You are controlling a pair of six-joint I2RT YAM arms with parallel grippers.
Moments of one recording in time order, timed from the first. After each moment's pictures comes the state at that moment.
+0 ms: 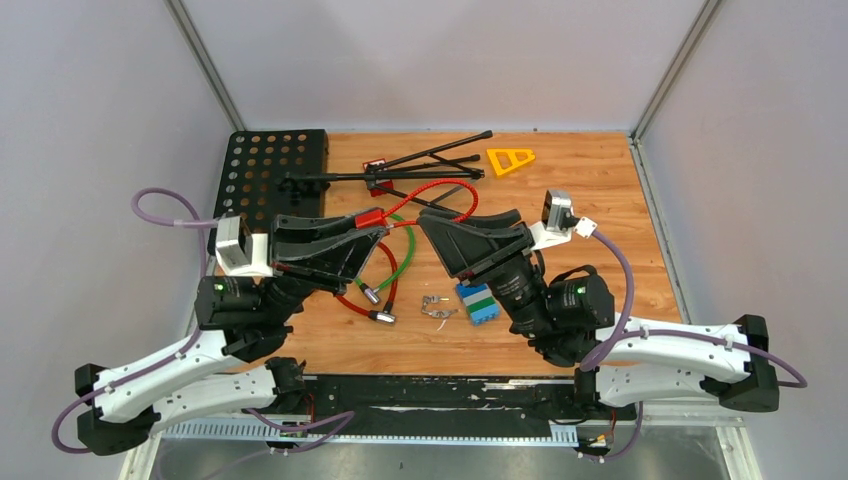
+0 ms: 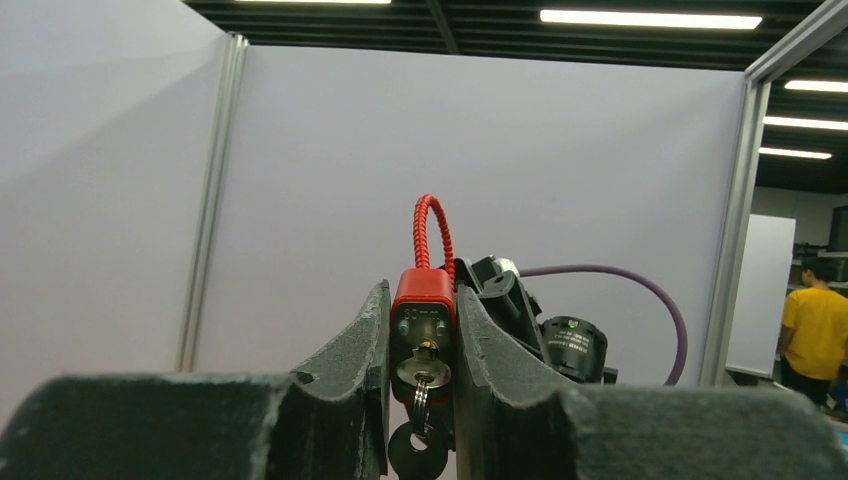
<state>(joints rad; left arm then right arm) -1.13 0.72 0.83 0.77 0.03 -0.28 1.39 1.05 0.95 0.87 0.45 0.51</state>
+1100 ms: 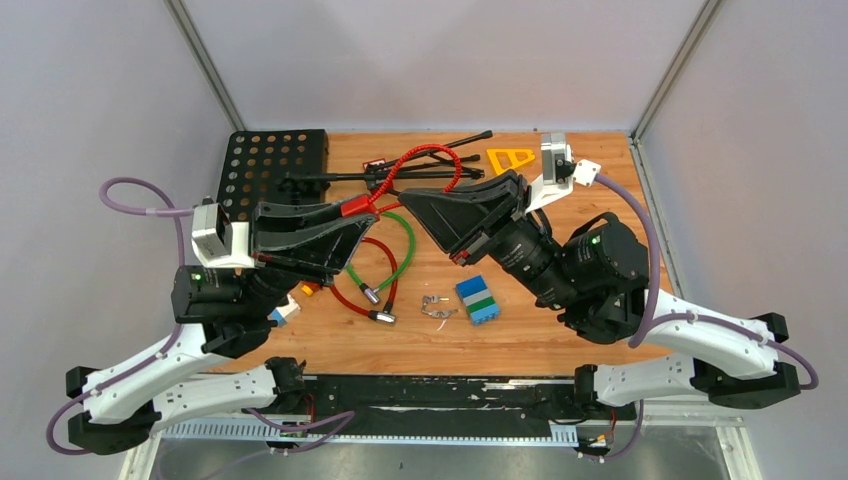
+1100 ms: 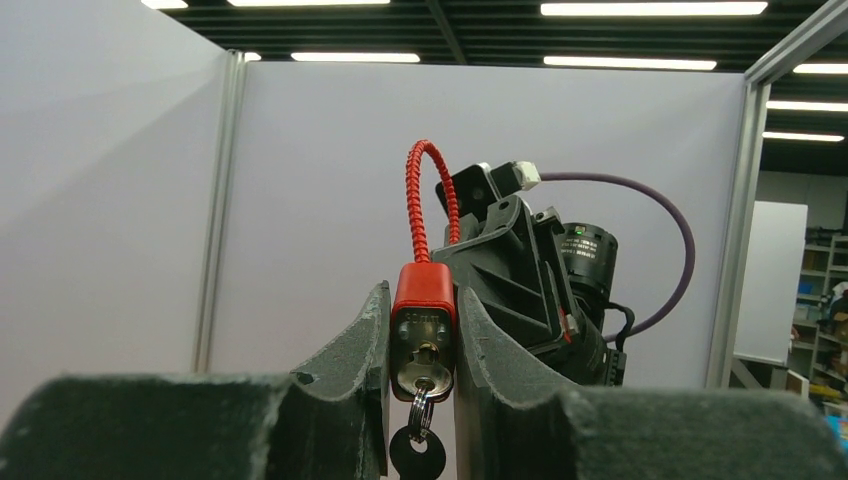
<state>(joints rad) -1.12 0.74 0.97 0.62 0.06 -0.25 1.38 1.13 1.43 0.24 0.32 0.41</state>
